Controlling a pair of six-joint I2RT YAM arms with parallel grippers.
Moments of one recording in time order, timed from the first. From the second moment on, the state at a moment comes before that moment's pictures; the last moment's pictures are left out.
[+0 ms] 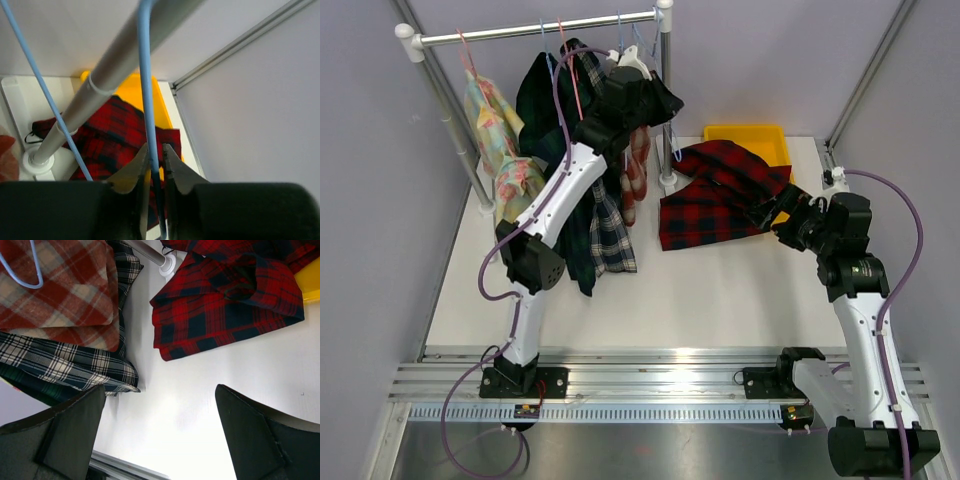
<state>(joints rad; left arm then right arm) -0.55 2.17 2.42 -0.42 0.04 -0.71 -0.01 0.86 0.97 -0.53 -0.36 0.59</state>
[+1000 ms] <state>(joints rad) -0.61 1.66 2.28 -0.72 -0.20 -0.43 -0.01 0.78 0.96 -0.63 -0.36 0.59</state>
